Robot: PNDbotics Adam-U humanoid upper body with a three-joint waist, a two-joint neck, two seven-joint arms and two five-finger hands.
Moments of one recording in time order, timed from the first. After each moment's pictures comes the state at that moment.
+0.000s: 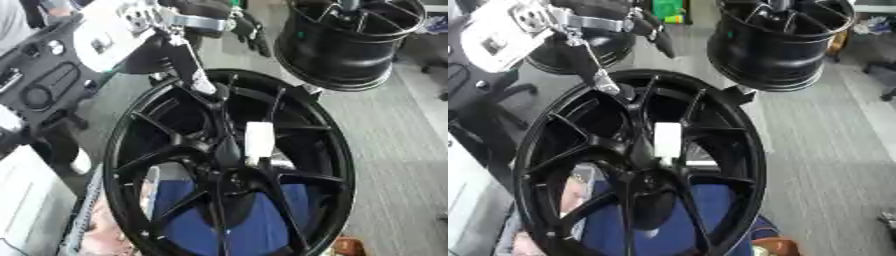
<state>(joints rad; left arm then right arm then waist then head) -1.22 0.47 -0.71 -1.19 -0.20 -0.50 -0.61 -0.08 -0.72 -0.18 -1.99 0.01 0.25 -0.85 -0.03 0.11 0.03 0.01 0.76</state>
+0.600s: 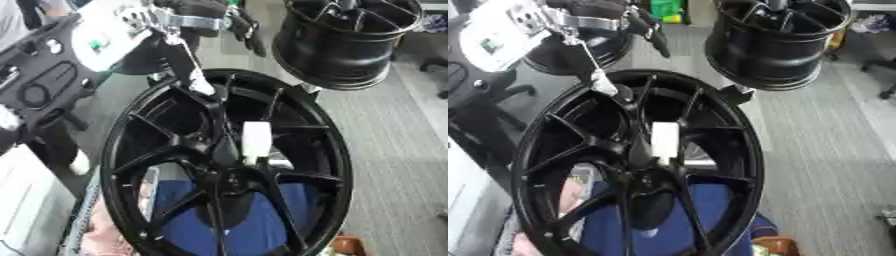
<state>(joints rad) -1.25 0.47 -0.73 -1.17 -0.19 -0.52 -0.59 -0.08 -0.72 -0.18 -1.99 0.00 0.25 -0.86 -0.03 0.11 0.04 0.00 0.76</state>
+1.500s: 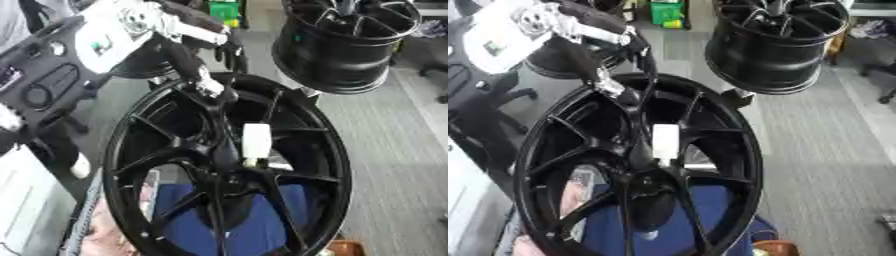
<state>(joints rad) -1.25 0.45 -0.76 -1.18 -0.24 -0.27 -0.84 -0.07 -0.72 -0.18 -1.99 0.00 0.25 -0.86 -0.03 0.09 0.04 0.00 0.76</state>
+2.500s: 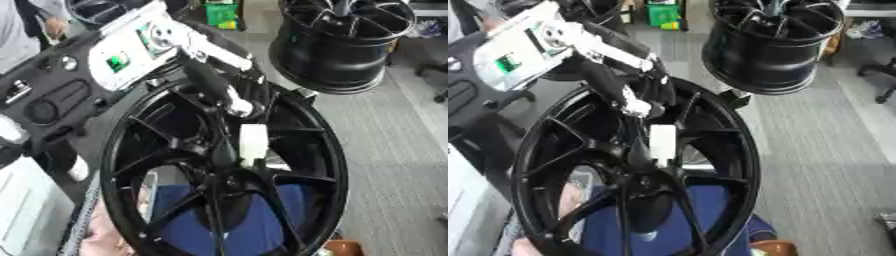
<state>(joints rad) -1.23 0.45 -0.82 -1.33 -0.12 -0.04 -0.91 -0.07 -0.71 -0.19 -1.99 0.01 0.24 -0.86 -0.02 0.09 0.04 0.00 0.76</state>
